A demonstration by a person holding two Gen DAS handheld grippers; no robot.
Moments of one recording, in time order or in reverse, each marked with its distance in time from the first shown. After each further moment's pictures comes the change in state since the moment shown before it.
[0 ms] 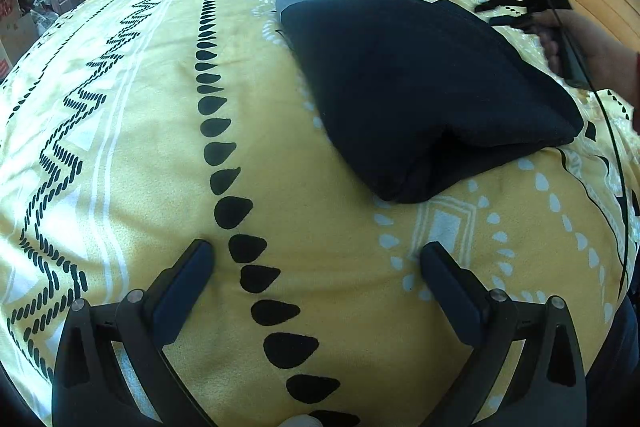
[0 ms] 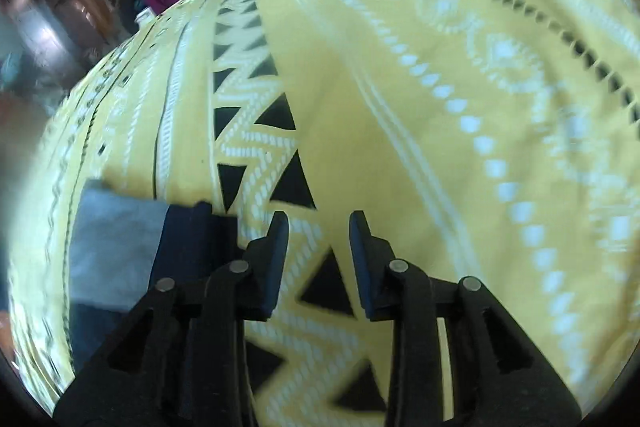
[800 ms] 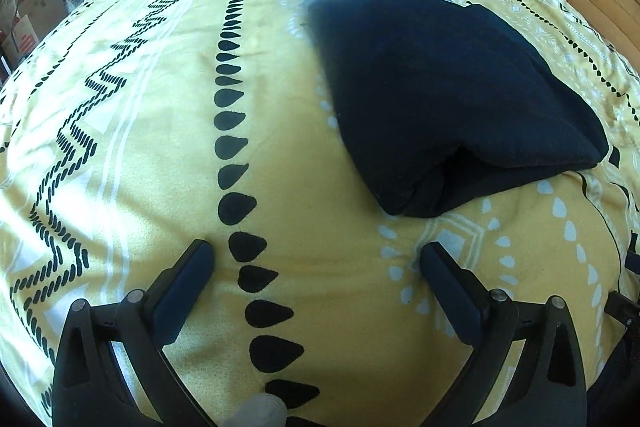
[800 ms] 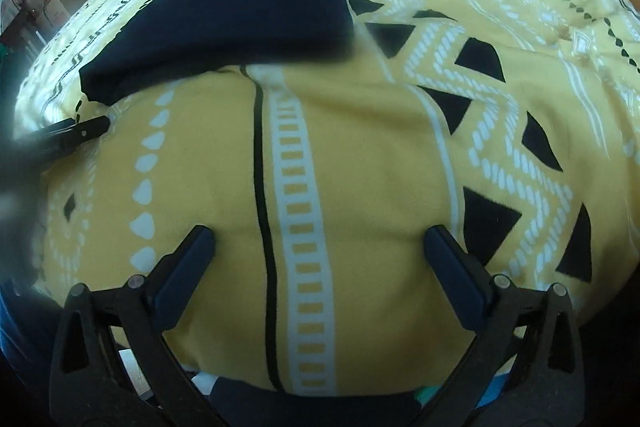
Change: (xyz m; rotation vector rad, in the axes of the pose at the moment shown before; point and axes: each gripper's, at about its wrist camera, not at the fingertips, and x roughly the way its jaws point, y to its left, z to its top) left arm 0.004 -0.004 0.002 -0.094 0.025 0.085; right arm -0.124 0.019 -0.295 -0.250 0.151 -0.008
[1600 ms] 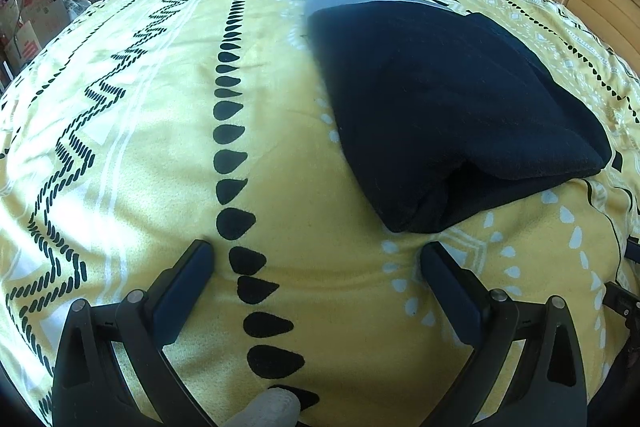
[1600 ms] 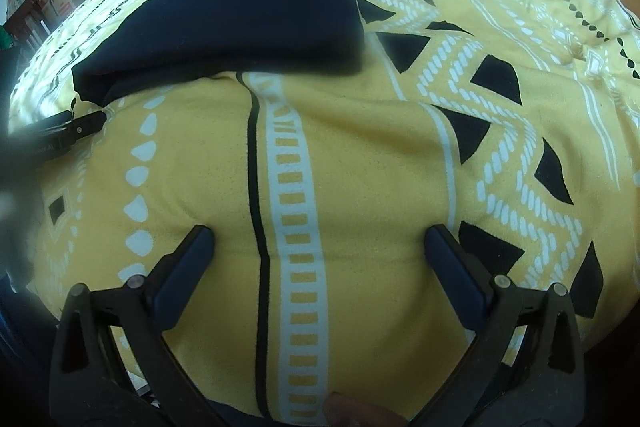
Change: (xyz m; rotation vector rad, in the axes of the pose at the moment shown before) left arm 0.004 0.003 0.003 0.008 -0.054 0.005; right arm 0.010 0.000 0.002 -0.038 -0.023 0.002
